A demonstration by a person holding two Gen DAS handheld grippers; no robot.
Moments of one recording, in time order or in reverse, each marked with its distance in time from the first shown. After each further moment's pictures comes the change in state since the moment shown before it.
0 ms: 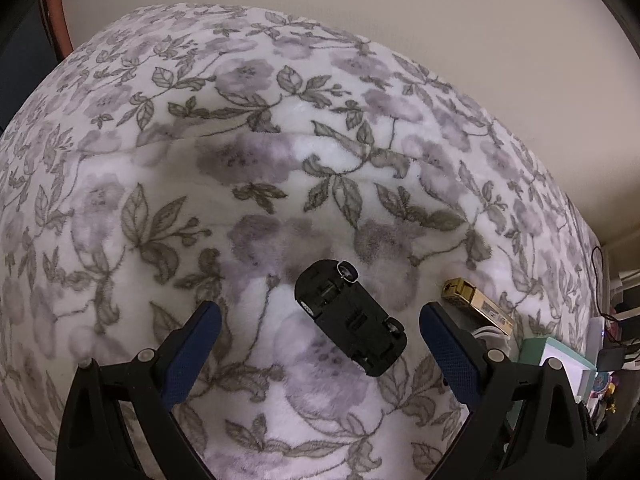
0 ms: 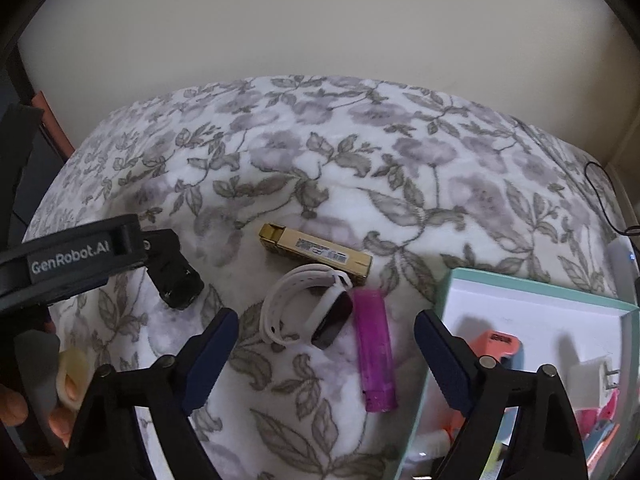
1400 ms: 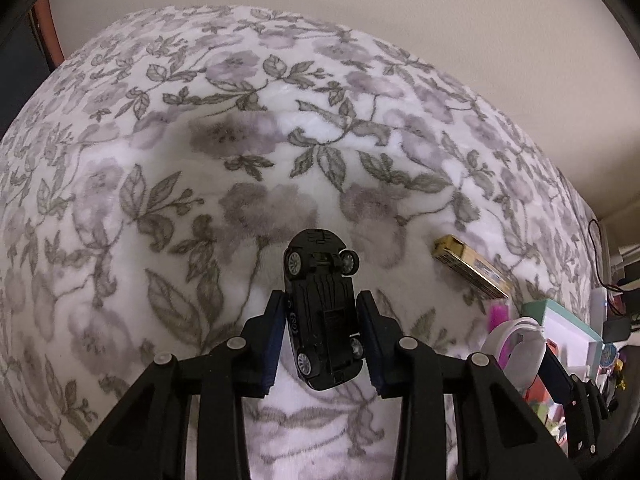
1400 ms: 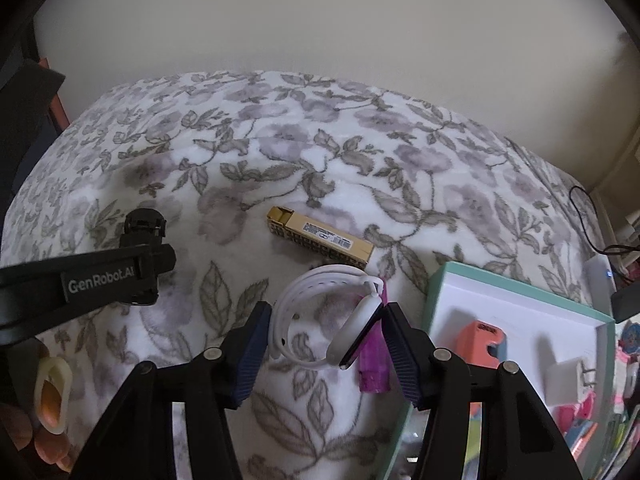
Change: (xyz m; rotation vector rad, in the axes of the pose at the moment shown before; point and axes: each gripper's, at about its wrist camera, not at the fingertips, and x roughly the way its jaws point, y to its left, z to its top) left arm -0.015 -0.009 -0.028 0.059 0.002 -0.004; right arm -0.024 0.016 -0.015 -0.088 -0.022 -0.096
